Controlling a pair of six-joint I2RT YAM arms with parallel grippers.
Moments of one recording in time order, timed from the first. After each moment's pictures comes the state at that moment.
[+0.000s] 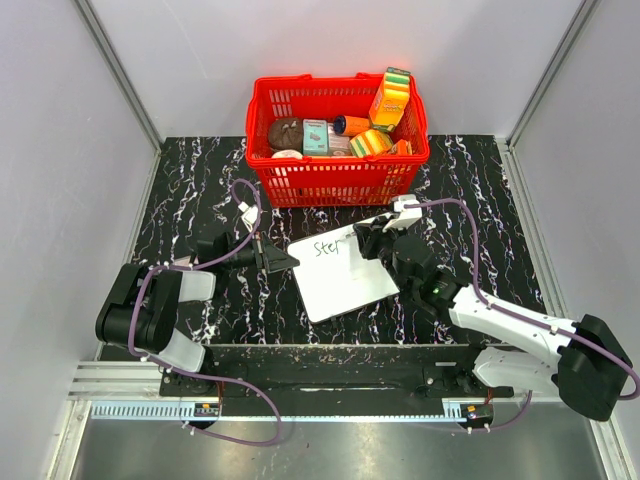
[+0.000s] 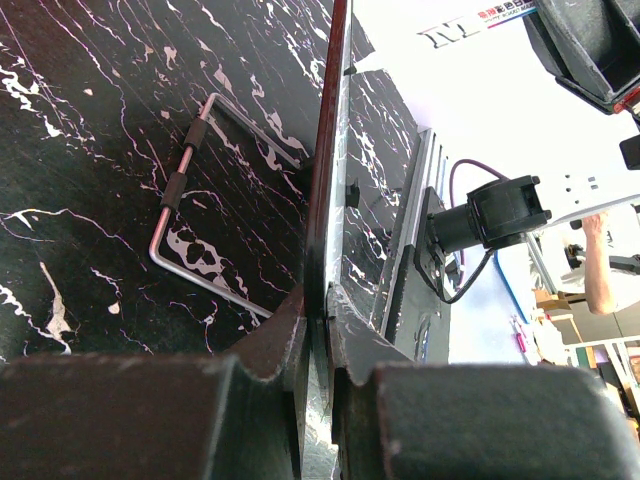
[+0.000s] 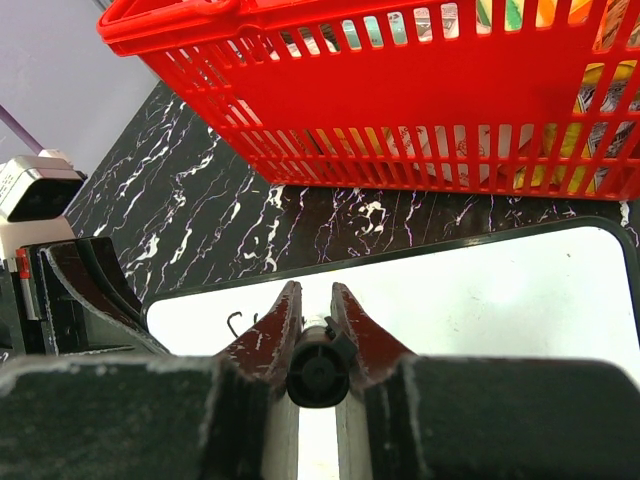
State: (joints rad) left arm -0.18 1.52 0.42 0.84 1.10 -0.66; right arm 0.86 1.12 0.64 0.38 0.45 0.42
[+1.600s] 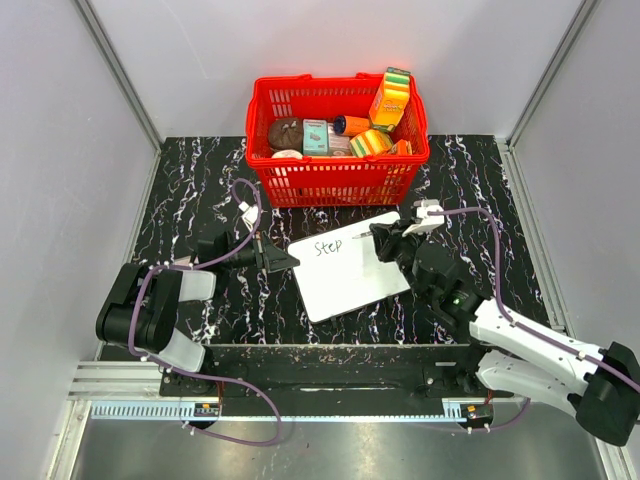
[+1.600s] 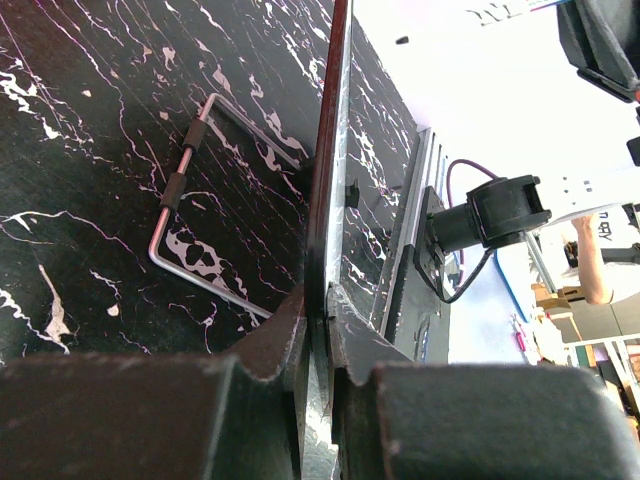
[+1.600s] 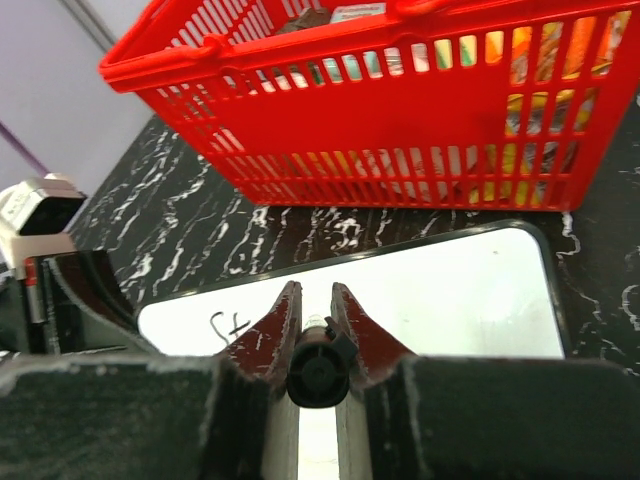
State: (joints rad) left arm -0.18 1.52 0.42 0.84 1.10 -0.66; right arm 0.84 0.93 0.57 0.33 0.46 0.41
